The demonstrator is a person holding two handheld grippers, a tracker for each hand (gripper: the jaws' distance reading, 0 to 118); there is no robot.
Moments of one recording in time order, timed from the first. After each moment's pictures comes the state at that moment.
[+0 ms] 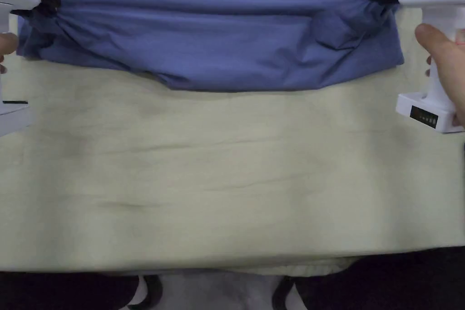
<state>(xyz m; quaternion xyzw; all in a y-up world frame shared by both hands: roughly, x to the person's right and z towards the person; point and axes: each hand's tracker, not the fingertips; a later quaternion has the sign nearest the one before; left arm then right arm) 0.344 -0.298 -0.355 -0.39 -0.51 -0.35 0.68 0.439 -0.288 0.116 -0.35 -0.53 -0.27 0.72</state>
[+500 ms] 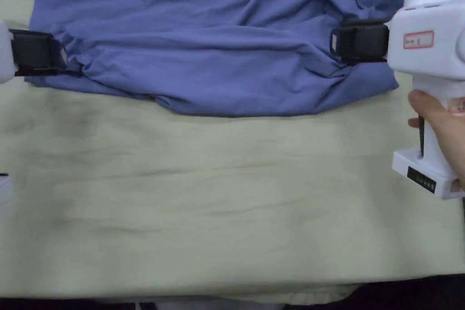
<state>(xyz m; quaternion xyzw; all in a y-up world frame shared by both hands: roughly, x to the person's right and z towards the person) 0.236 -0.264 -0.357 -0.35 -0.54 -0.28 0.71 0.359 -0.268 0.128 -0.33 -0.51 -0.26 0.75</state>
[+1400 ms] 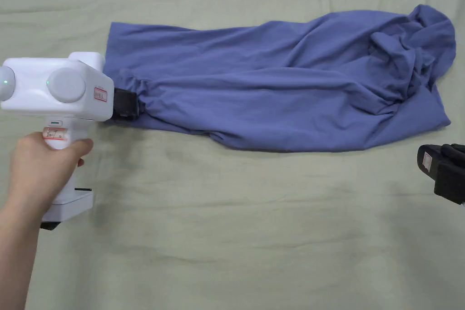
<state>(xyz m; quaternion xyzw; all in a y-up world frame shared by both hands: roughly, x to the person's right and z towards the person) 0.313 -0.358 -0.400 -0.41 -0.52 -0.37 0.65 0.242 -0.275 0.133 -0.32 -0.50 -0.27 0.76</state>
